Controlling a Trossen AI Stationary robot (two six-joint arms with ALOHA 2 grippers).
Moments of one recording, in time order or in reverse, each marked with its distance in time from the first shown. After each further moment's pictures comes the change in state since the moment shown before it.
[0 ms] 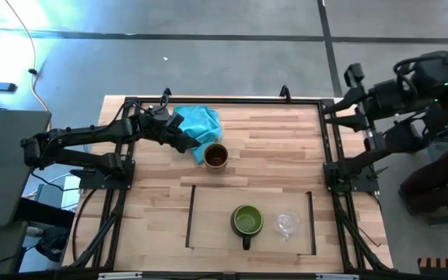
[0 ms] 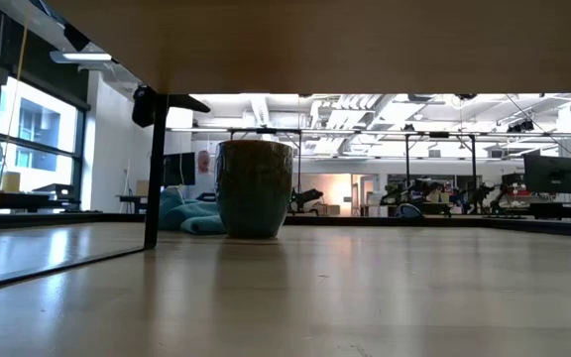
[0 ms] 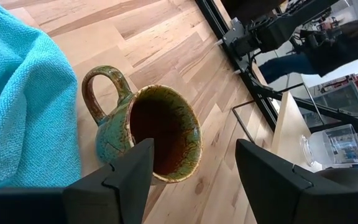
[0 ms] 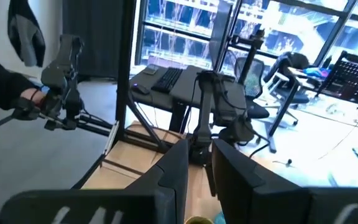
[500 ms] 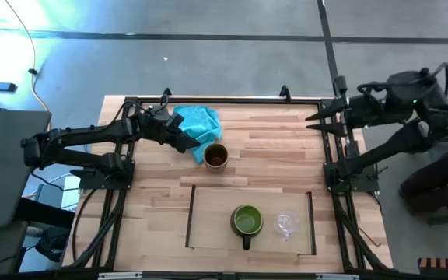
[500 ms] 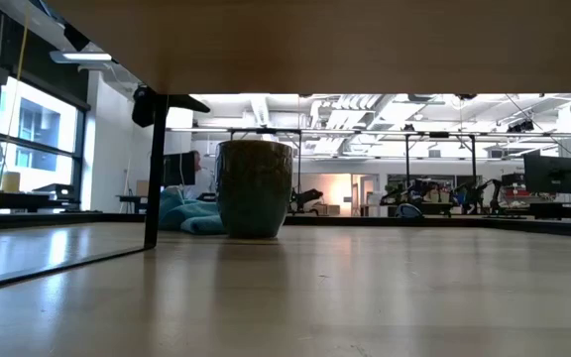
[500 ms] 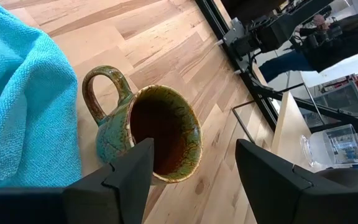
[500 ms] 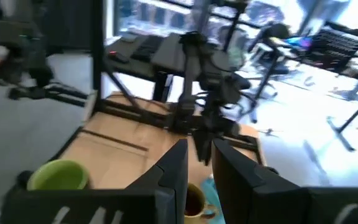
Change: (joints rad) left arm 0.000 0.000 0.000 0.000 -0.001 0.000; right arm 0.000 -0.136 -0.349 0.115 0.114 0.002
